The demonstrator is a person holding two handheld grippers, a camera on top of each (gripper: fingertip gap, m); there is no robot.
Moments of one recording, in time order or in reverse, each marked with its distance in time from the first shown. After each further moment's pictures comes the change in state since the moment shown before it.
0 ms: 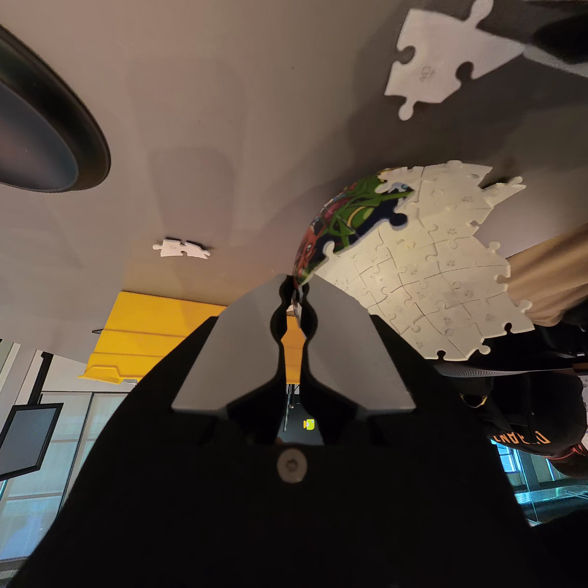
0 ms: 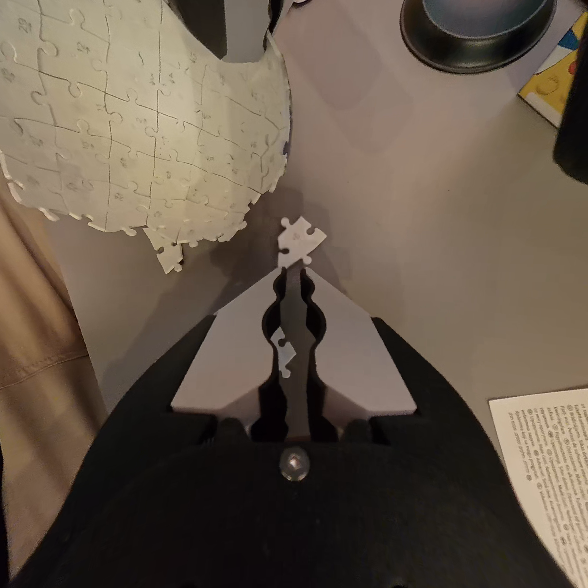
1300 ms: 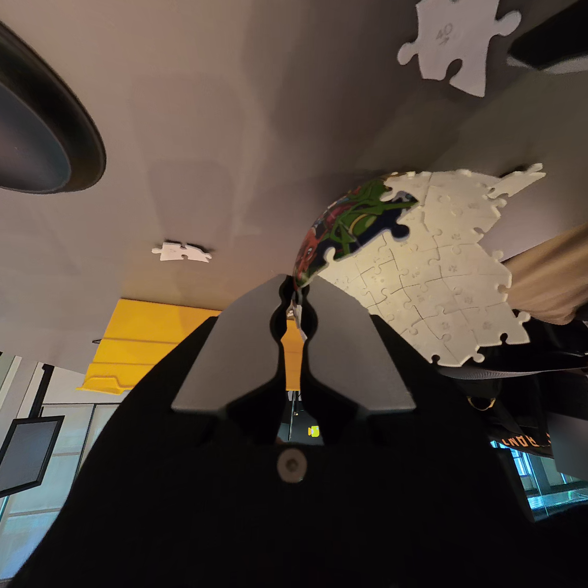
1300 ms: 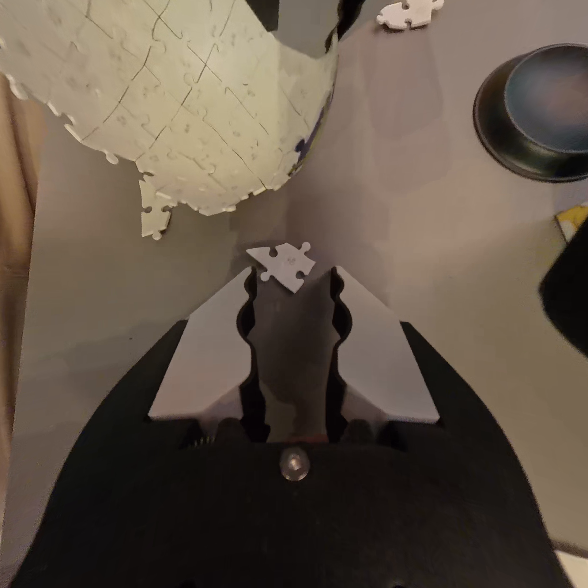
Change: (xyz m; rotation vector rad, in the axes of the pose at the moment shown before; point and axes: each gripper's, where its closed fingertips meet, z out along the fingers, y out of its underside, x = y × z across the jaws) left arm -0.004 0.004 0.008 0.023 0.011 0.023; right arm 0.007 -0.009 0.019 -0.005 -0.197 -0.361
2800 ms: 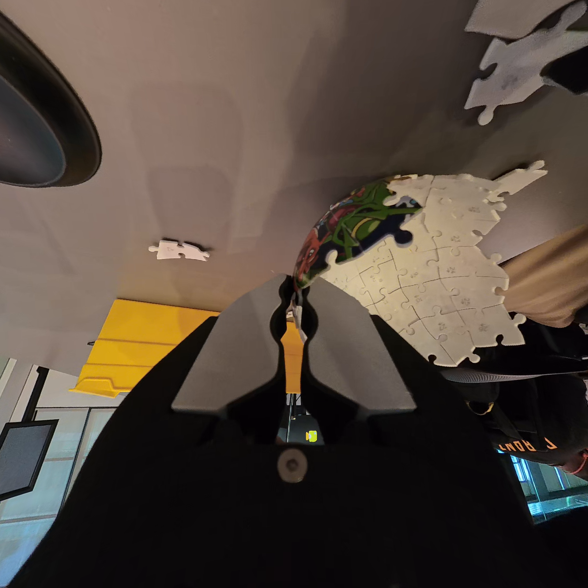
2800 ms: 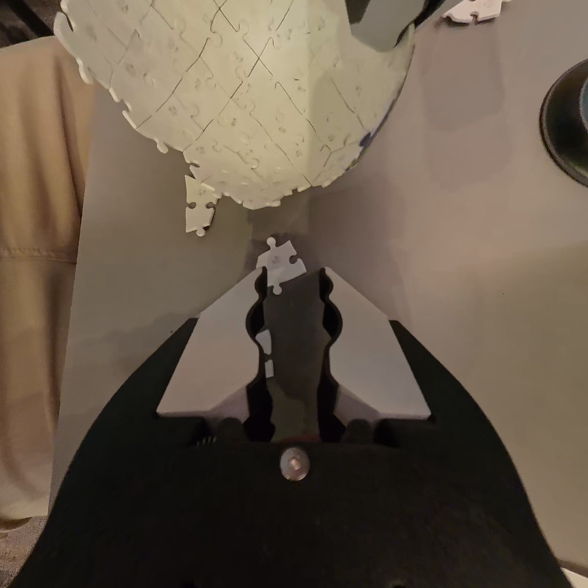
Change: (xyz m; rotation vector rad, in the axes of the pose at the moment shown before) left arm 0.001 0.002 0.002 0.015 0.003 -0.009; right arm -0.027 0.000 0.002 -0.033 -0.068 -0.026
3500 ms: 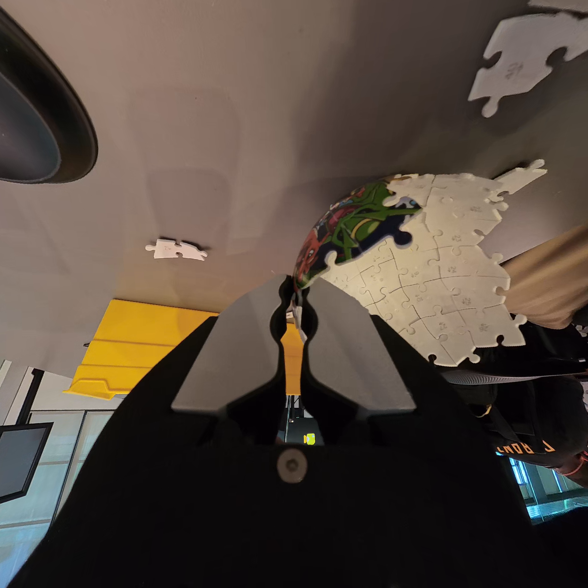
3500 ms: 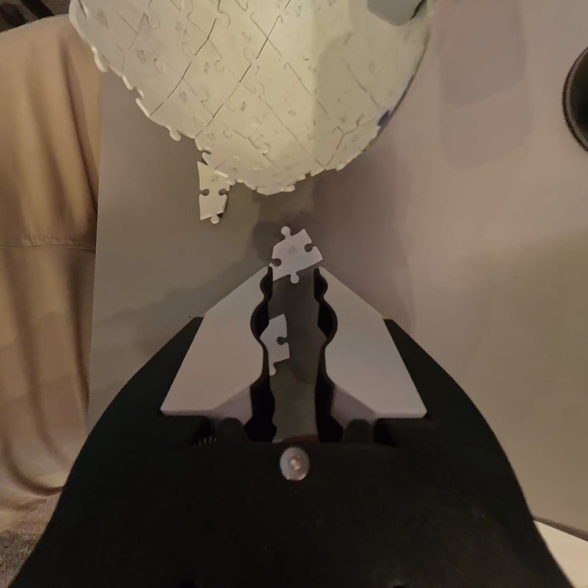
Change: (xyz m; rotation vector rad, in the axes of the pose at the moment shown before) left arm 0.000 0.002 0.001 0.009 0.005 -0.006; right arm -0.009 0.006 -0.008 -0.064 -0.013 0.020
